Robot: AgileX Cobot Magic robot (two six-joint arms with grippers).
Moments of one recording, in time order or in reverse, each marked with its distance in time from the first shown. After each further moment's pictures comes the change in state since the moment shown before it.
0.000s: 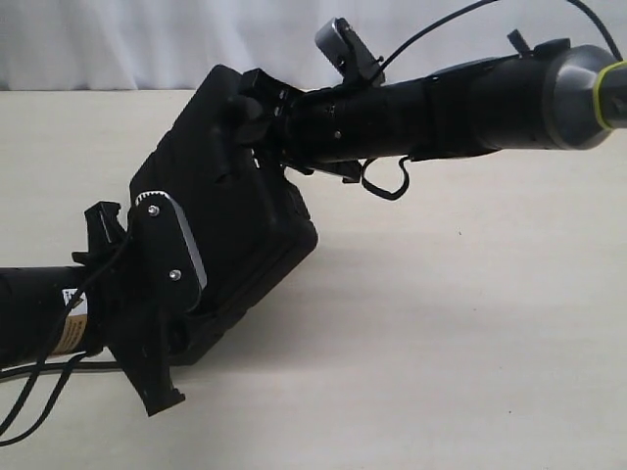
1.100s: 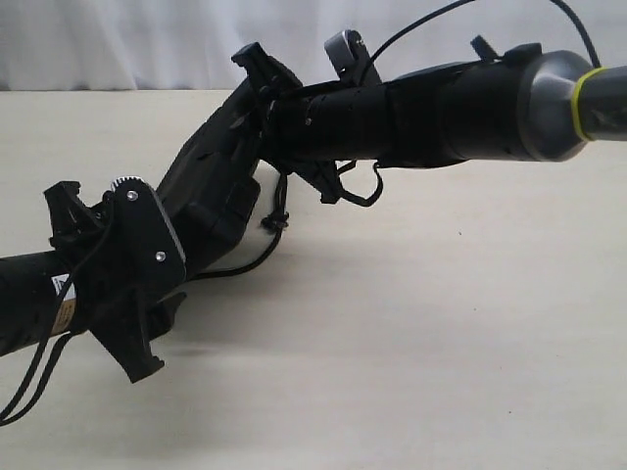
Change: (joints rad) left arm 0.002 0.013 0.006 0.020 0.192 -0.003; right arm 0.100 -0.011 -0.010 0.056 -0.246 0.397
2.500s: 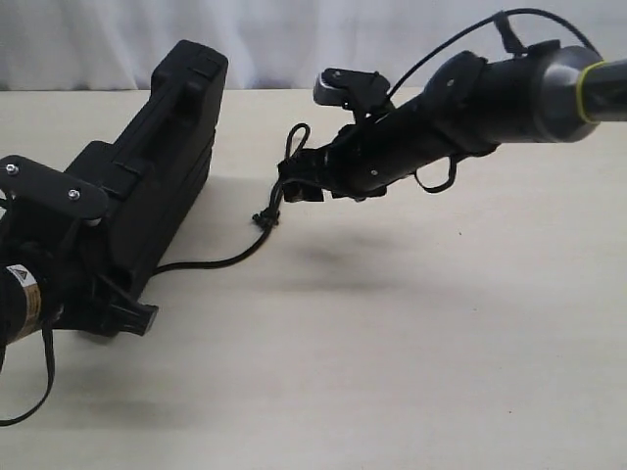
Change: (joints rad) left arm 0.000 -0.031 0.016 -0.446 0.224 -0.307; right arm -0.161 0.092 -0.047 -0.948 0.212 -0.093
